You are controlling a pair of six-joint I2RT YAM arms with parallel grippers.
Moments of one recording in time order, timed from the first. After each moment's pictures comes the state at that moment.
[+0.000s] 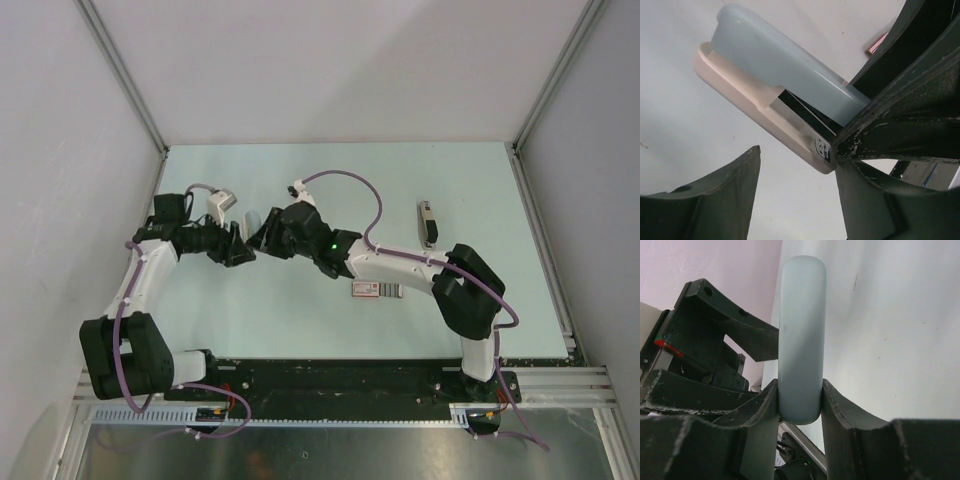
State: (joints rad) left arm 0.12 1.28 0.93 -0.68 0.86 0.45; right arm 1.02 1.91 1.46 0.05 0.06 1.06
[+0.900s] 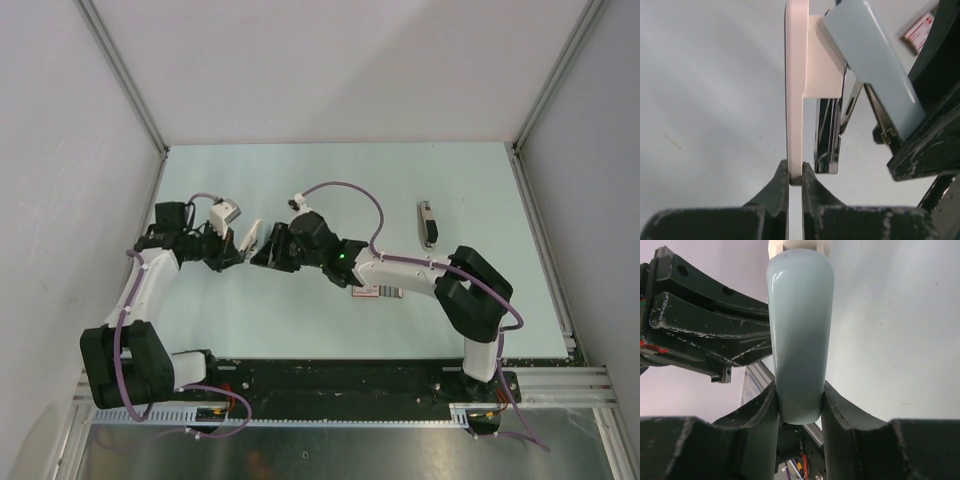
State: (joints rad) left arm 0.13 1.24 0.86 -0.66 0.77 0.60; right arm 1.02 1.86 1.31 0.14 -0.06 1.05
